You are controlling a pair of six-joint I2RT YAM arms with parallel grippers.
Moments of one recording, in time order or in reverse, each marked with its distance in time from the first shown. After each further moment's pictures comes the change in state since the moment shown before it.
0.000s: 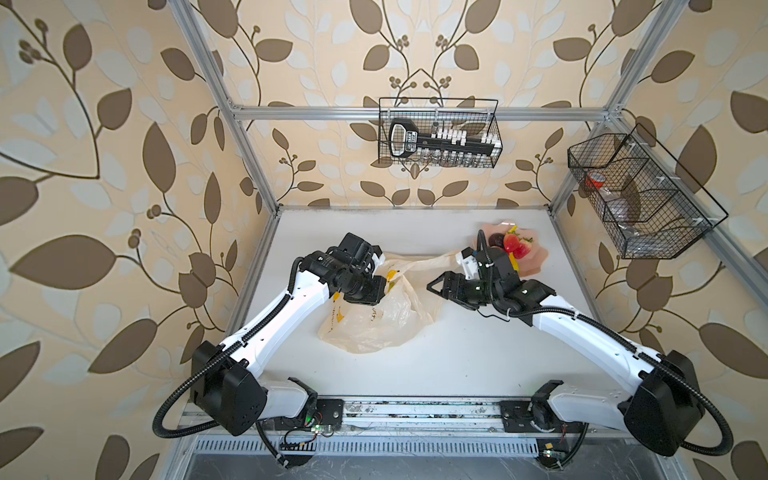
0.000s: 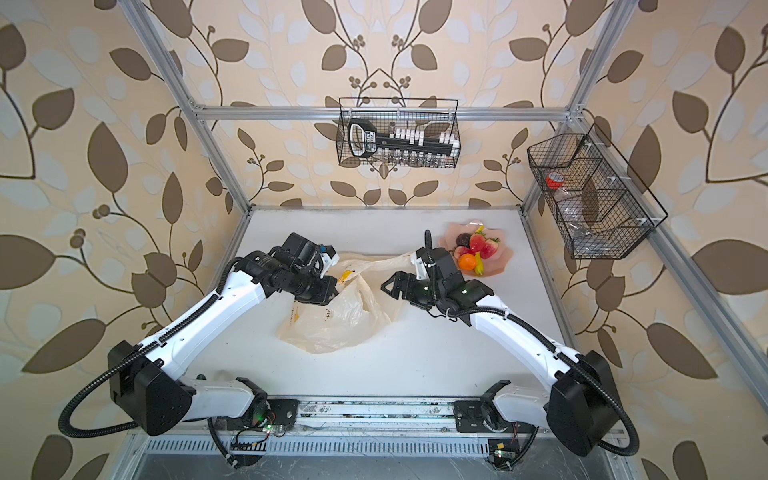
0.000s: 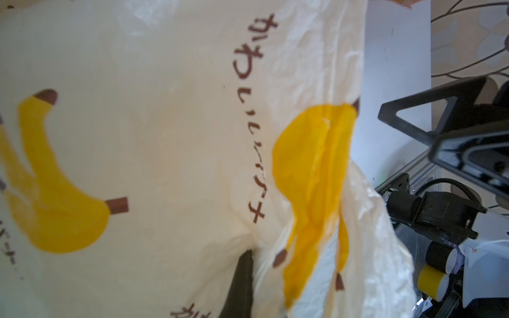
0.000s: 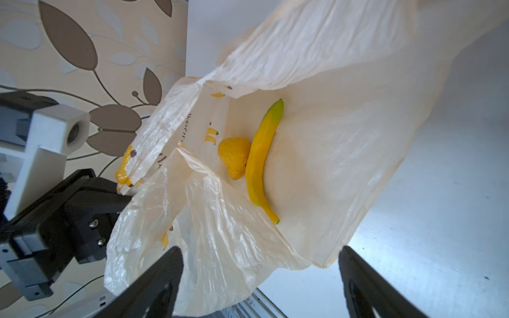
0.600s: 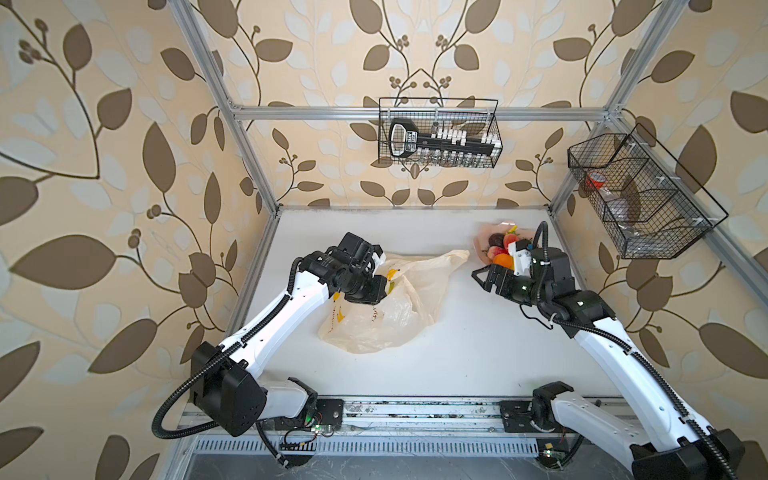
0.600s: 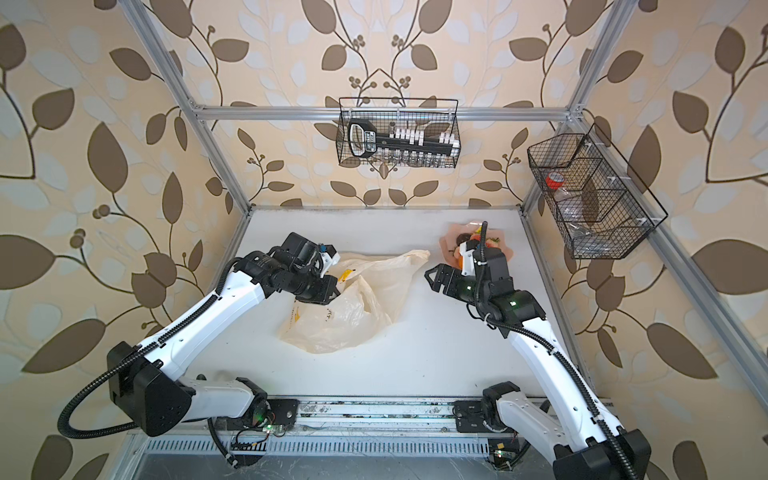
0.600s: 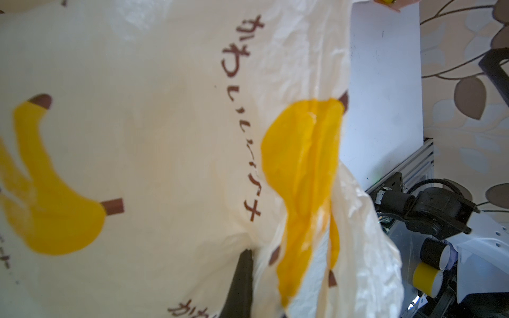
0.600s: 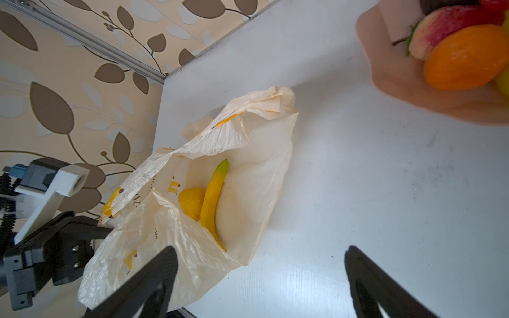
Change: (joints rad) left arm 0.000 -0.004 0.000 0.010 0.013 0.000; right arm -0.309 -0.255 0.000 -0.231 0.072 -0.209
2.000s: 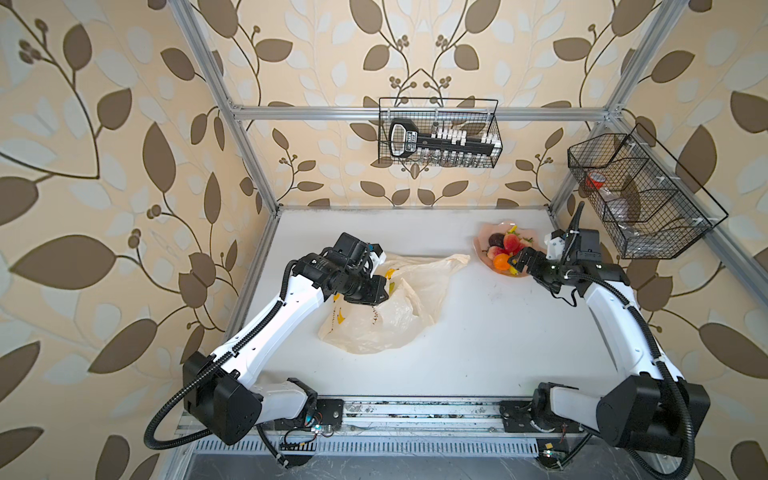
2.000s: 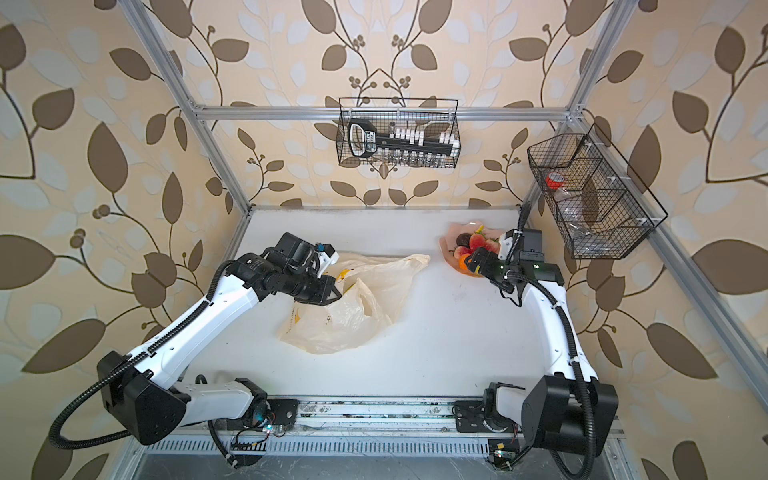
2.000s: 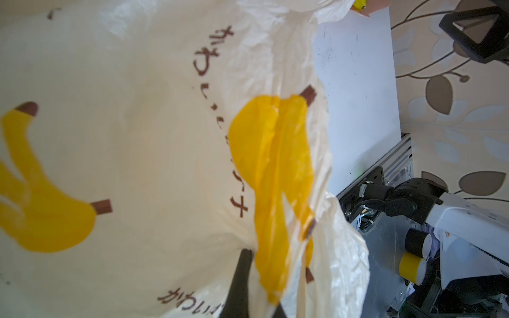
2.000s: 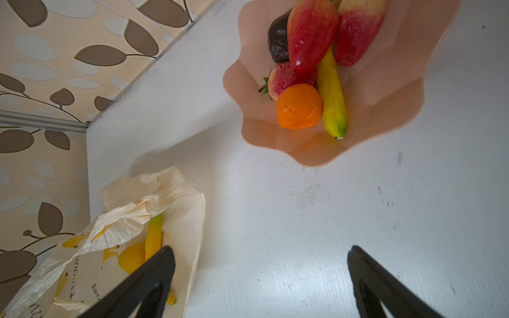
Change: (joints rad) left arm 0.000 -0.045 0.000 -0.003 0.050 0.000; right arm -0.399 0.299 0.197 -0.126 -0.067 -0.204
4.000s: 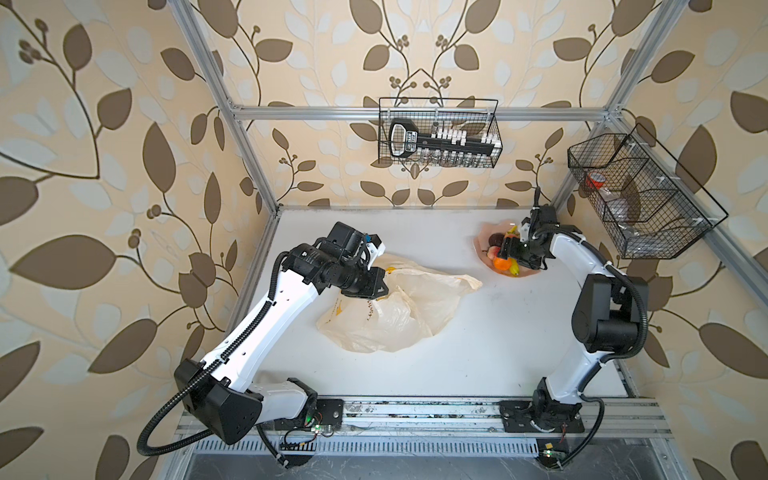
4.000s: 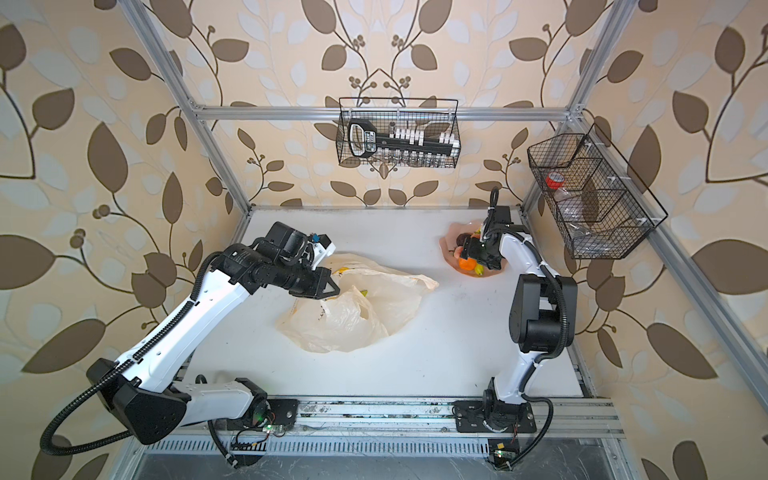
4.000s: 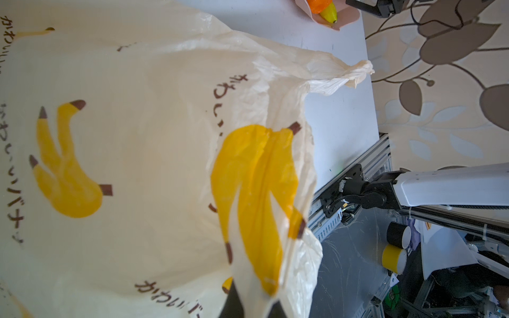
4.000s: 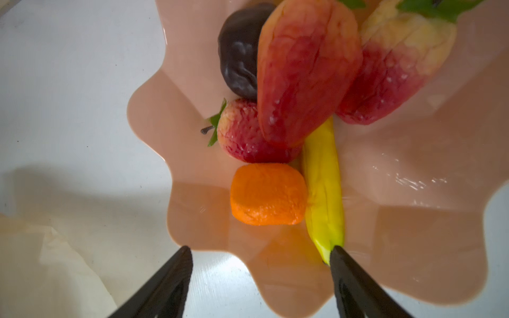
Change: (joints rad) left arm 0.000 0.003 0.159 -0.132 0.023 -0.006; right arm 0.070 0.581 0.348 -0.005 0.172 -0.159
